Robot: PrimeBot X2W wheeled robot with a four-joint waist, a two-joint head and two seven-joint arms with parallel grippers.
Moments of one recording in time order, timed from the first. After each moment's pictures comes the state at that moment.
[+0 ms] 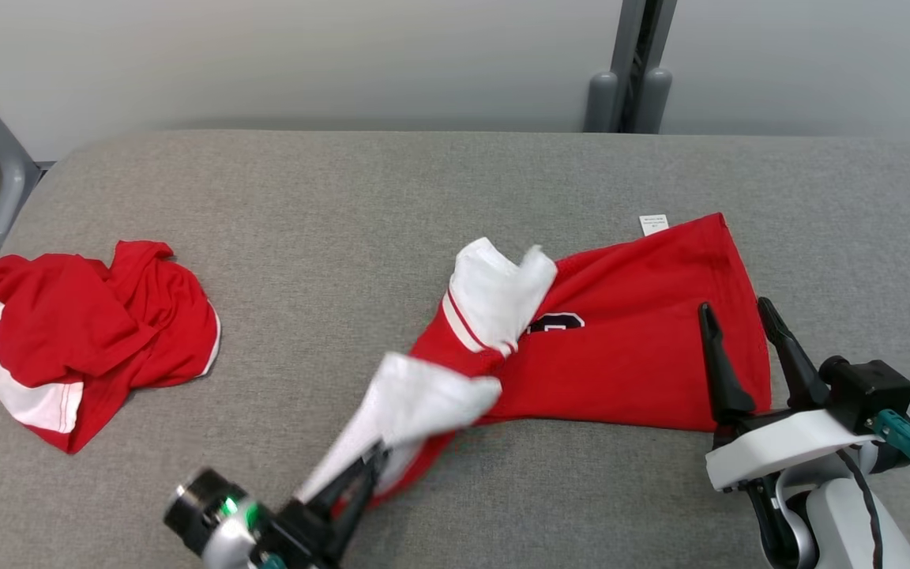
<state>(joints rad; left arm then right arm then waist) -0.08 0.23 -0.42 0.20 -0.02 -0.12 -0.26 -0.25 -0.05 0.10 0.36 0.26 0.13 -0.26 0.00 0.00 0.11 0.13</state>
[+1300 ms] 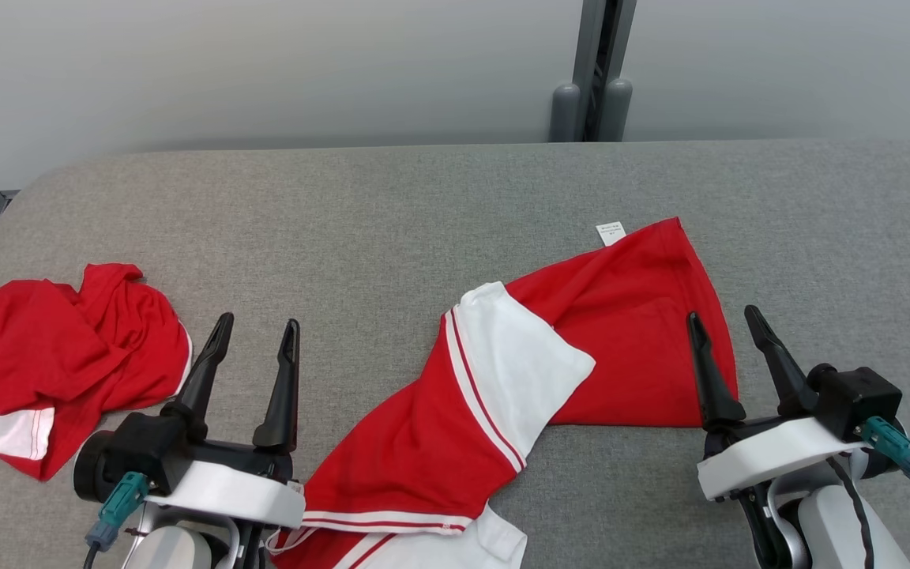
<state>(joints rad) -0.11 0.08 -0.12 0.15 -0.23 -0.06 -0.26 -0.24 -0.05 0.12 0.36 0.26 0.13 -0.26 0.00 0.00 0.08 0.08</state>
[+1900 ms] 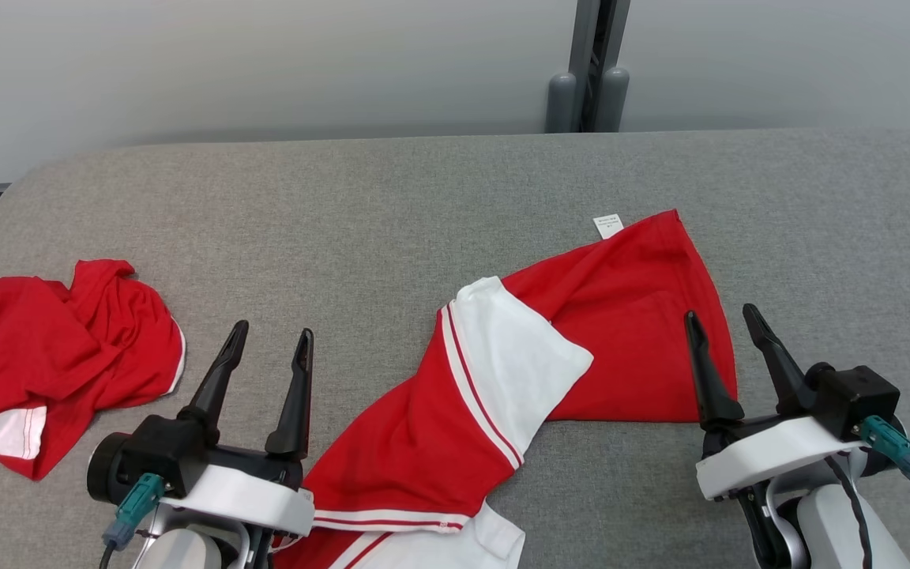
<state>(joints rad) -0.11 0.05 -0.11 0.18 -0.18 -0.10 -0.26 -0.24 -0.05 0.12 0.35 0.25 0.13 -0.26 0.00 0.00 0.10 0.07</state>
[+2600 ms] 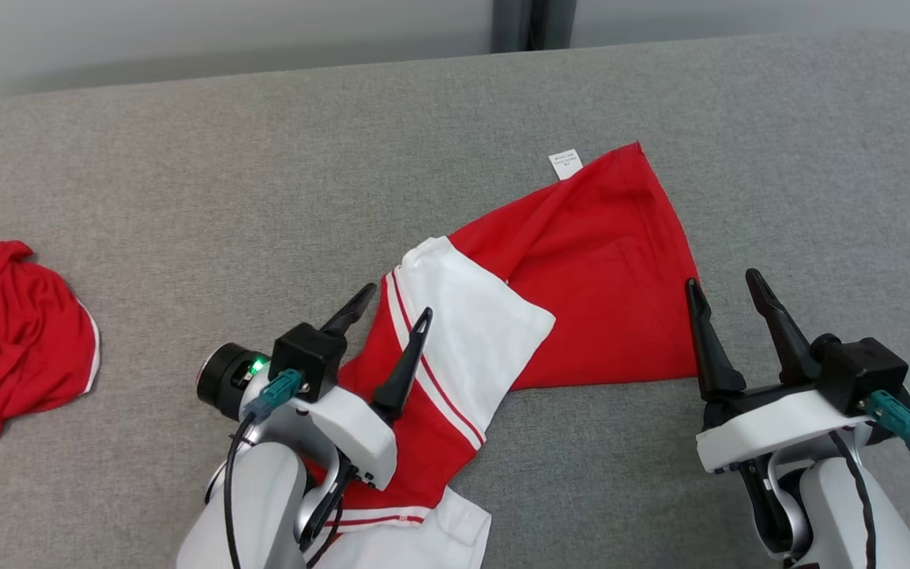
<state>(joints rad) -0.37 0.06 -0.37 0.43 -0.18 -0.13 -0.16 -0.28 -0.05 0.12 0.31 0.23 0.13 -0.25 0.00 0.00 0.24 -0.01</state>
